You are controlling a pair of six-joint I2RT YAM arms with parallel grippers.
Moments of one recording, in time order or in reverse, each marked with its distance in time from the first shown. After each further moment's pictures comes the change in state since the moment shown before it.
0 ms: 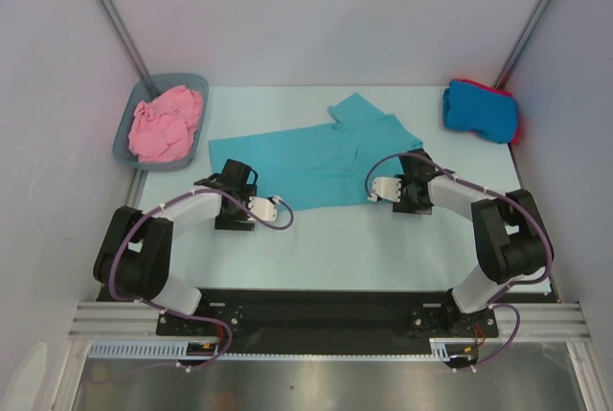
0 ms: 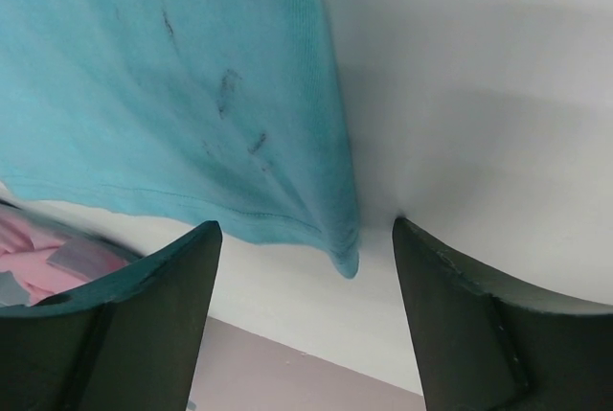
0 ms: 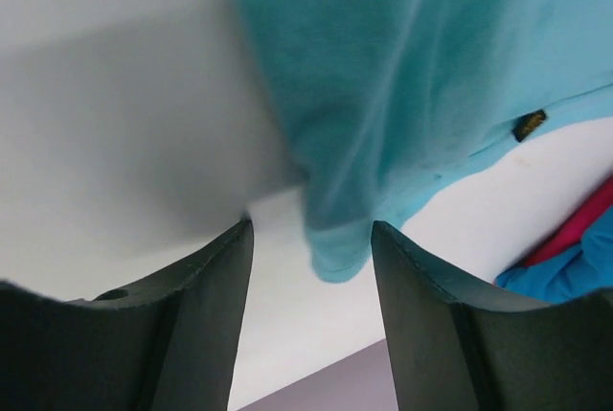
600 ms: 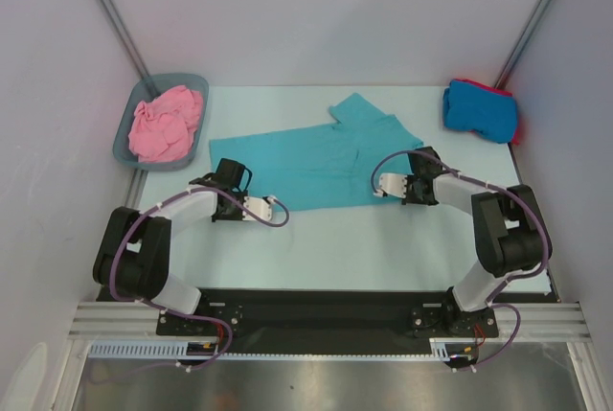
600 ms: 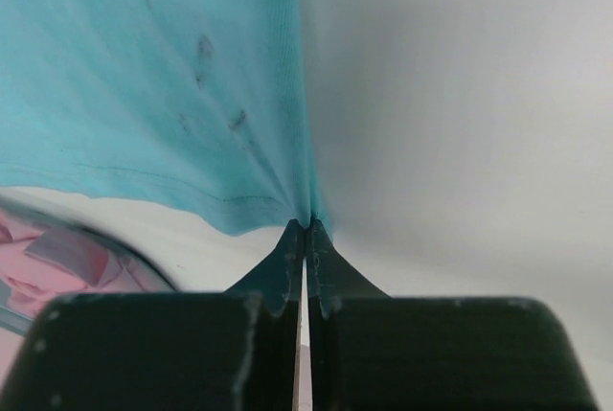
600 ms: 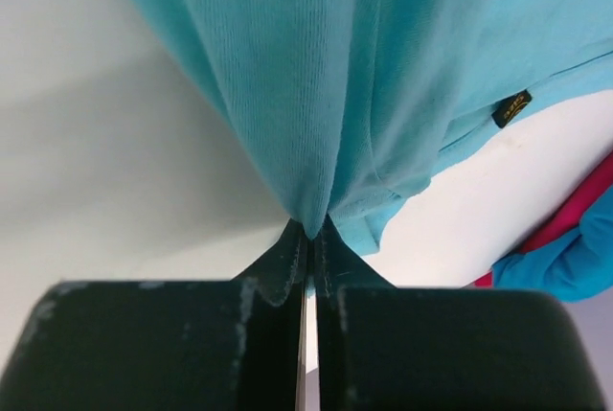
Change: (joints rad) left arm 0.047 -0.002 0.000 -0.020 -0.001 0.030; right arm -0.066 0.056 0.004 0.121 0.005 -0.041
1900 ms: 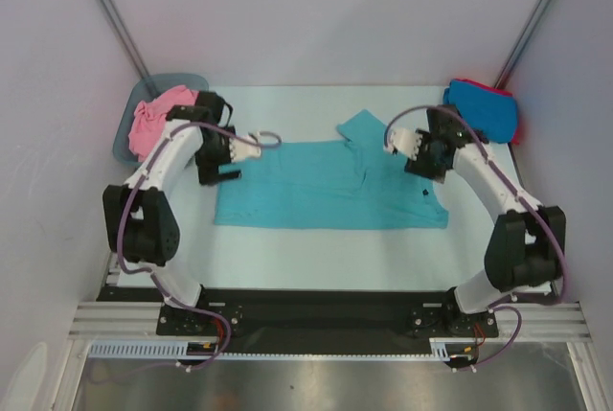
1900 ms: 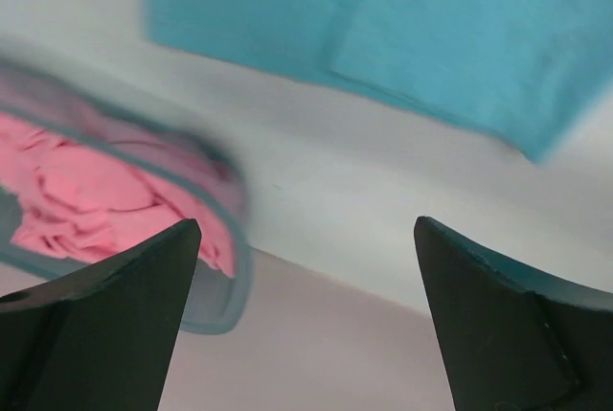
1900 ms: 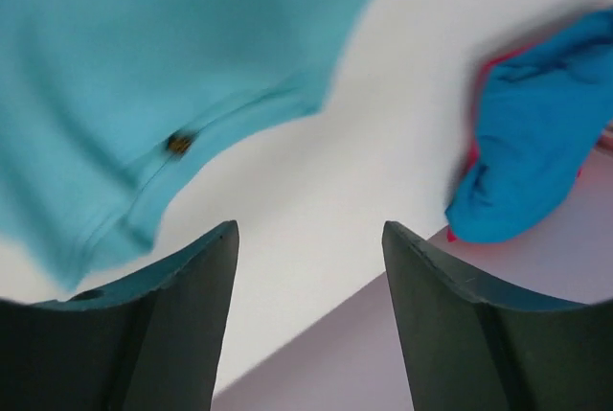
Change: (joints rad) left arm 0.135 0.177 0.666 -0.641 0.105 -0.037; right arm -0.061 -0.164 0.319 -0.453 -0.111 0.093
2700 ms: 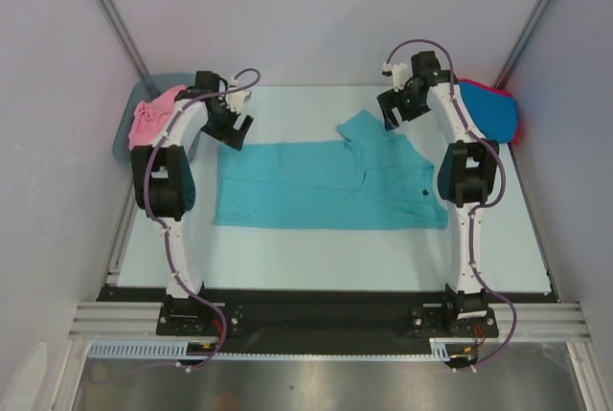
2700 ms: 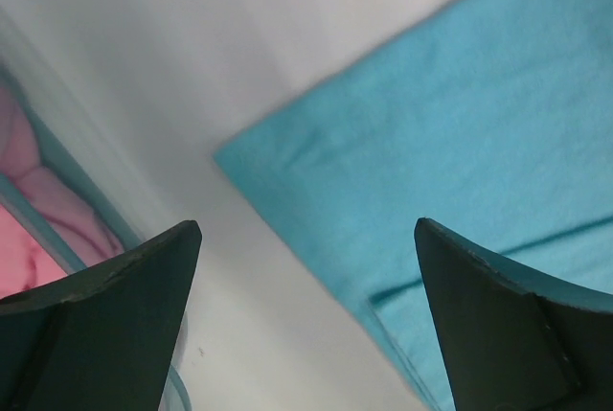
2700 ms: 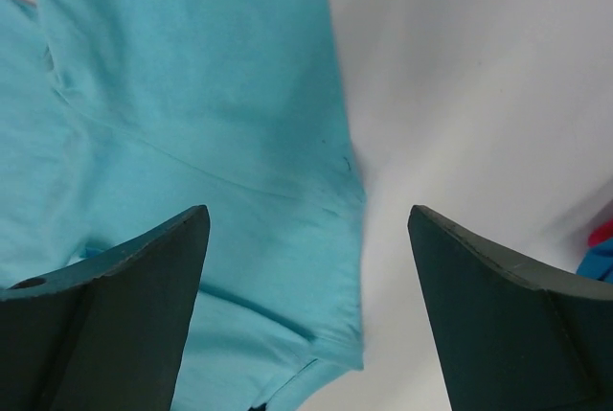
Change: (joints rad) left arm 0.113 0.467 0.412 0.315 0.193 -0.798; right arm -0.068 0.916 1.170 -0.216 -0.290 0.790
